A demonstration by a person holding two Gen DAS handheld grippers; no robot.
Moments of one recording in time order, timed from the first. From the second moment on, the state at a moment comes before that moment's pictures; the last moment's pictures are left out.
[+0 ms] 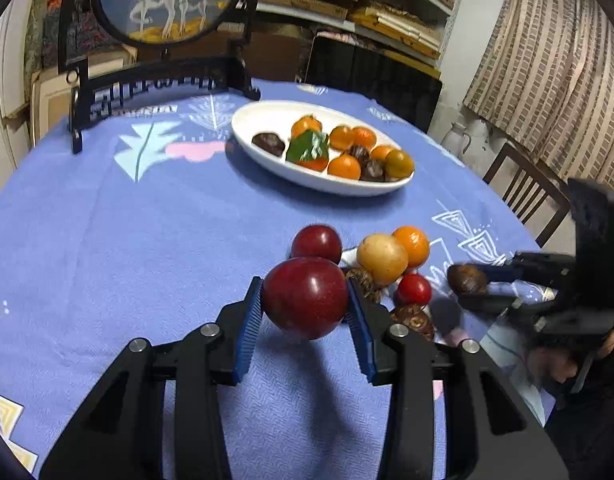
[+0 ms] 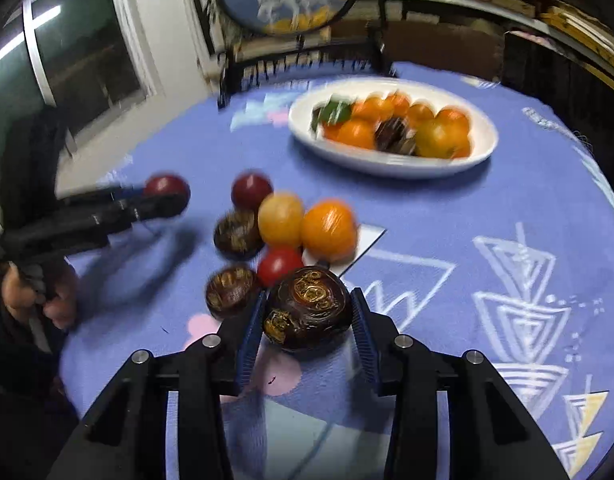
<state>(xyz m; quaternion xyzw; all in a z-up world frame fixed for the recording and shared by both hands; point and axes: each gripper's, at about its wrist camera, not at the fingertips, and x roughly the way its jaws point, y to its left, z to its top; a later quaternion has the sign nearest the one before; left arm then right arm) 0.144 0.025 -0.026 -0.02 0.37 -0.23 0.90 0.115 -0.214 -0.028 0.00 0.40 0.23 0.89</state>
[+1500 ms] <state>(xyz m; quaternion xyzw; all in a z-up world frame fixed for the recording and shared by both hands) 0.123 -0.071 -0.060 0.12 0.43 -0.26 0.86 0.146 -0.279 -0.026 0.11 0.37 0.14 0.91</state>
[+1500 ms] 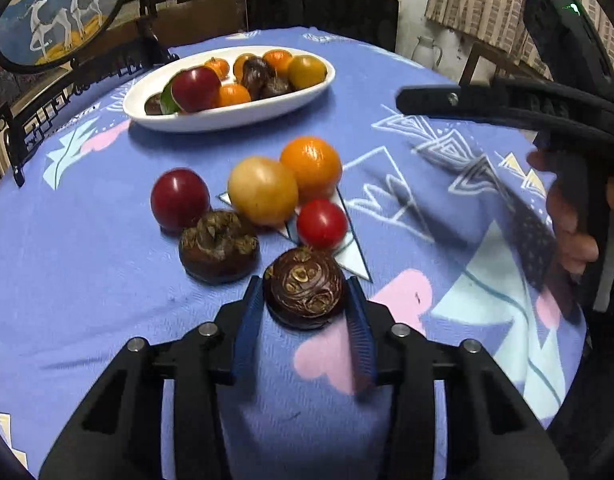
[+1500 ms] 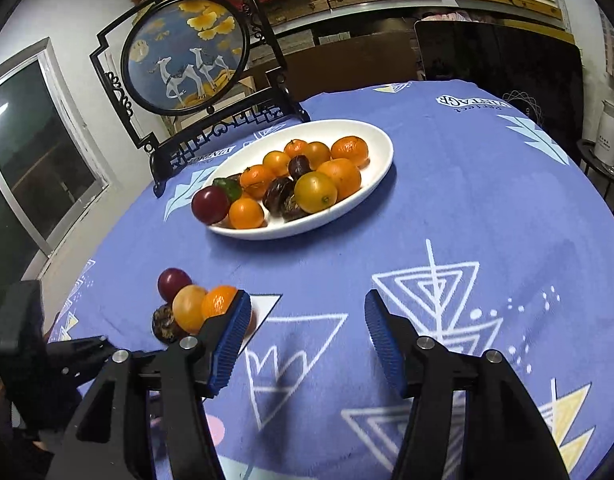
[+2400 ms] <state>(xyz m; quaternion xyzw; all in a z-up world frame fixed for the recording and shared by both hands) 0.119 -0.031 -0.035 -0.01 0.37 -0.27 0.89 0.184 -0.207 -0.049 0.06 0.43 0.24 0.87</state>
